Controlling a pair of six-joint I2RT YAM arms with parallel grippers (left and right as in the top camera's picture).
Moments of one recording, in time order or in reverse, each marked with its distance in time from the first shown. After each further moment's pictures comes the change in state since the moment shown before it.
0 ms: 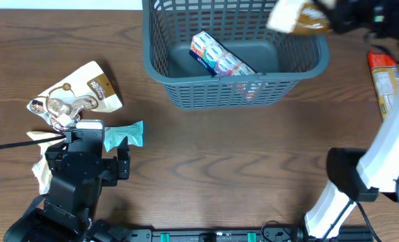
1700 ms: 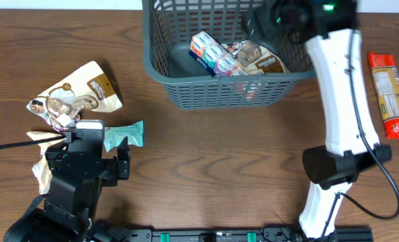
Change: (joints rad) left arm 0.000 0.000 0.000 0.000 0.000 0.000; right arm 0.217 0.060 -0.413 0.285 0.518 -0.117
